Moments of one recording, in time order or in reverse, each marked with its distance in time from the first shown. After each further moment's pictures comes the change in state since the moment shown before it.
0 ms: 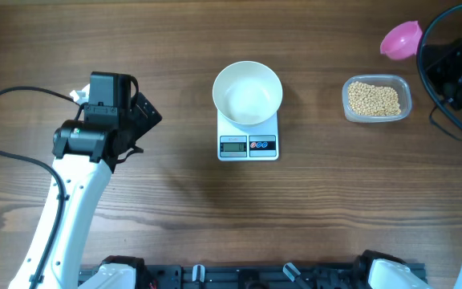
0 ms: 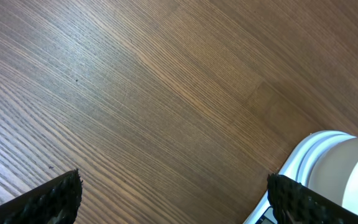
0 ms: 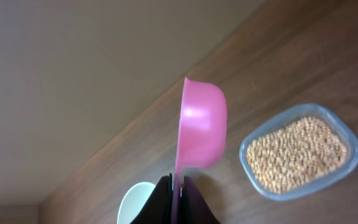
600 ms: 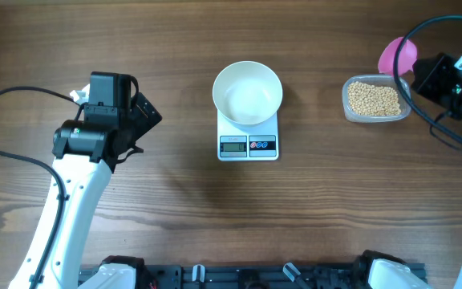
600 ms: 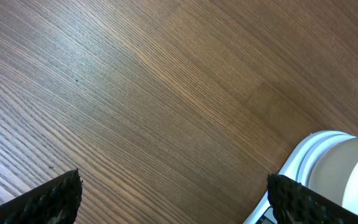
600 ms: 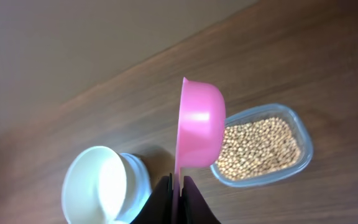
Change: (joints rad) left arm 0.000 0.000 0.000 0.000 0.000 0.000; right arm 0.000 0.000 0.000 -0.125 0.000 -0.325
